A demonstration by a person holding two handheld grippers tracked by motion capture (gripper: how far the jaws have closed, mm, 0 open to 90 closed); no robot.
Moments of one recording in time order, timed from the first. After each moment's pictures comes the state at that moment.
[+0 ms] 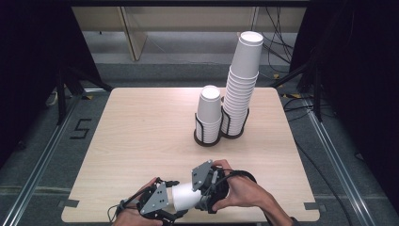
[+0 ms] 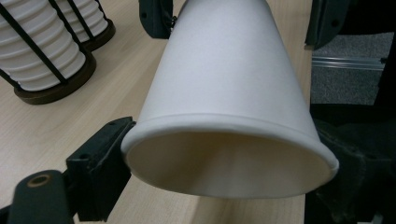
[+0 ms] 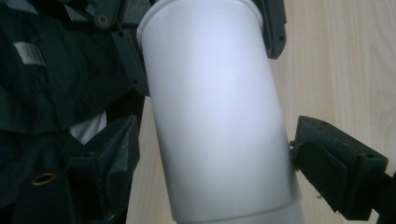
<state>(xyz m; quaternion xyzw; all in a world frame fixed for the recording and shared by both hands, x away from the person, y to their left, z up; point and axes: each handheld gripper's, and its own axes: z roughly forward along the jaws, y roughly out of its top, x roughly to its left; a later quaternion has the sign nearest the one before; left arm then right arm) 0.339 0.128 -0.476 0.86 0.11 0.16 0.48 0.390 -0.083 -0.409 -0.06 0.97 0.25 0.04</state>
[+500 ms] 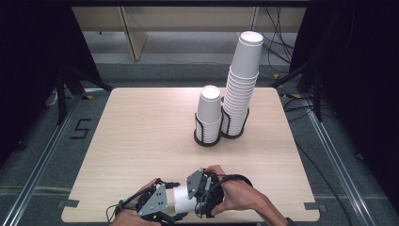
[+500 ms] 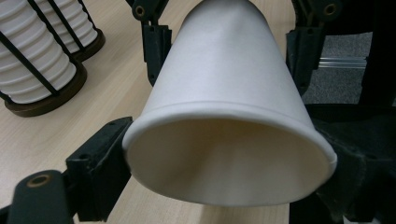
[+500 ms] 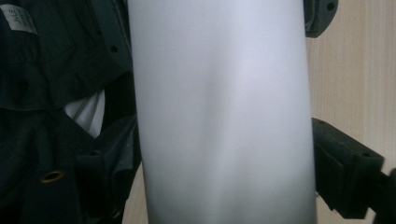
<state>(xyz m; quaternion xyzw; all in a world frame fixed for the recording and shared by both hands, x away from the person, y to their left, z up) 0.335 0.129 -0.470 0.86 0.10 0.15 0.48 0.384 -0.073 -0.425 -0.06 0.98 0.20 0.04</state>
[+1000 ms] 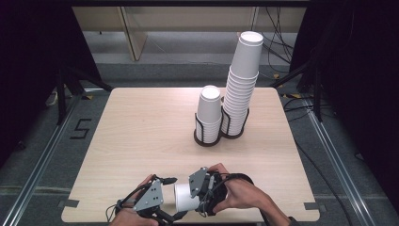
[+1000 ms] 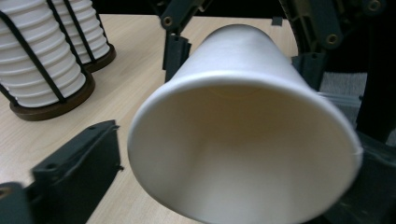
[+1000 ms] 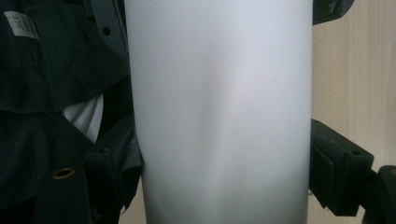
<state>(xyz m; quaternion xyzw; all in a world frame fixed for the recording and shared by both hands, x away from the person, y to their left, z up) 0.341 0.135 -0.472 0.82 0.14 0.13 0.55 0.386 -0.078 -0.418 -0.09 0.97 0.23 0.05</state>
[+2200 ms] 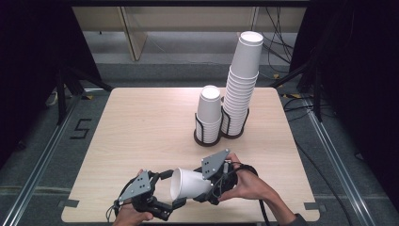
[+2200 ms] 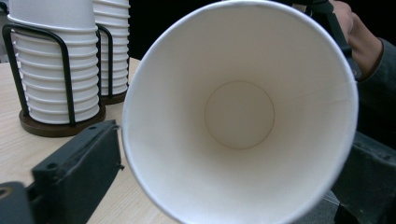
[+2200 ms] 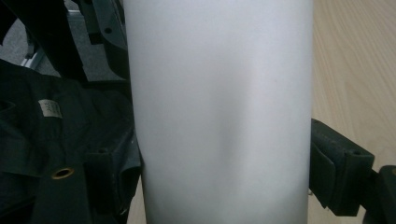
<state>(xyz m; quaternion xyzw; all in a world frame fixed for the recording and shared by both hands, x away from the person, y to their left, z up) 0.347 0.143 -0.467 0.71 0.24 0.08 0.66 0.407 -0.105 -0.409 -0.02 0.92 0.38 -0.01</state>
